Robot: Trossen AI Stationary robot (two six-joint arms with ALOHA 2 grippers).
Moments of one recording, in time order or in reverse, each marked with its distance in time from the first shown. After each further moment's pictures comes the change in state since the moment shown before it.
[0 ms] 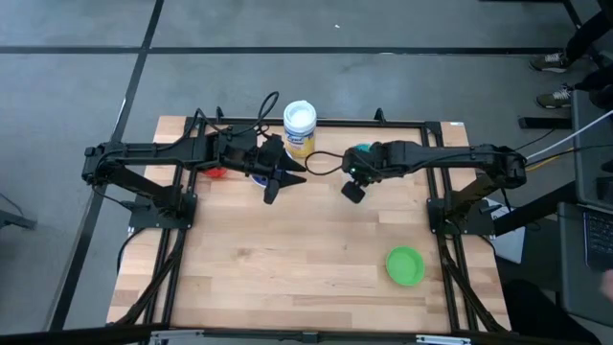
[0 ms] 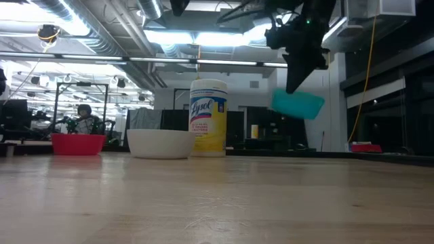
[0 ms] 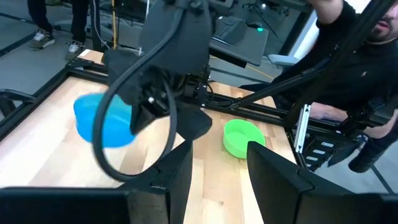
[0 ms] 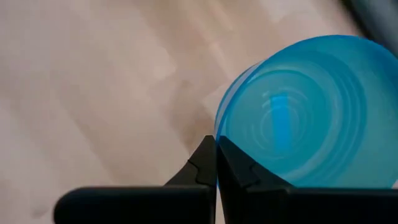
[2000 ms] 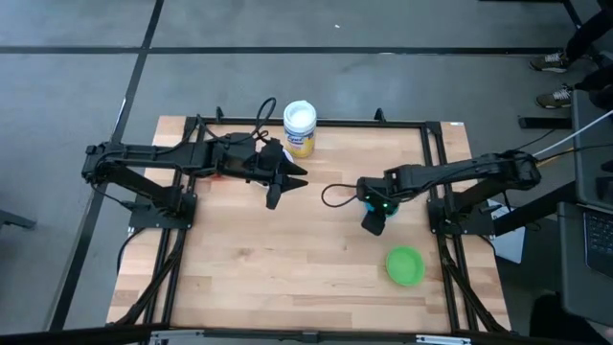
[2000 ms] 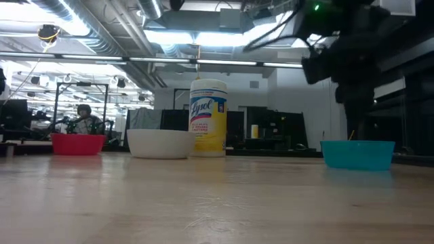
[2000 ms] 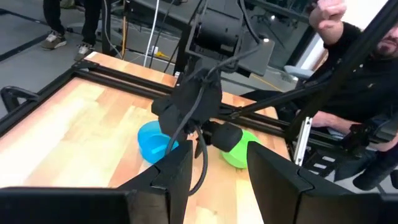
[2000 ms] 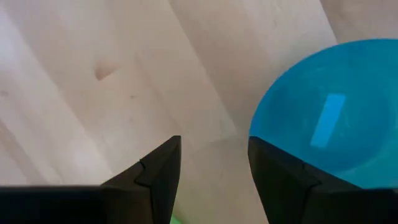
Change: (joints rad) left arm -0.076 0.000 0.000 0.024 -0.114 -0.066; right arm 0.116 -0.104 -0.371 0.136 -0.424 0.115
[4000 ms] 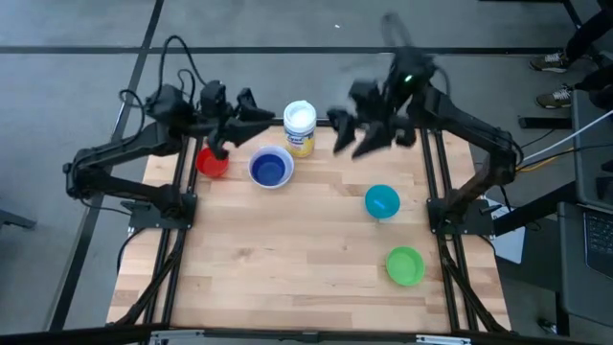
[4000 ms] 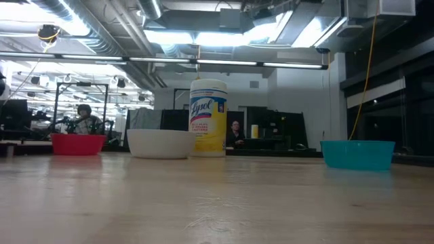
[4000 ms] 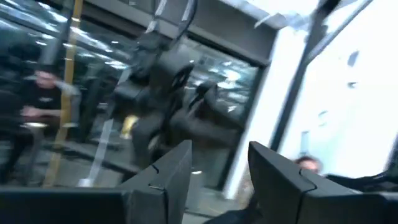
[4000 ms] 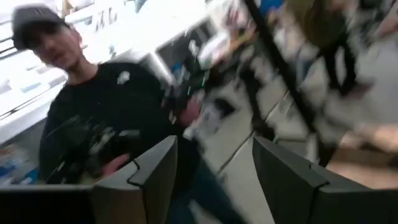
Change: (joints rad) left arm 0.299 -0.202 0.002 0.480 0.395 -0.209; right arm -0.314 0.174 0.981 0.699 -1.114 0.133
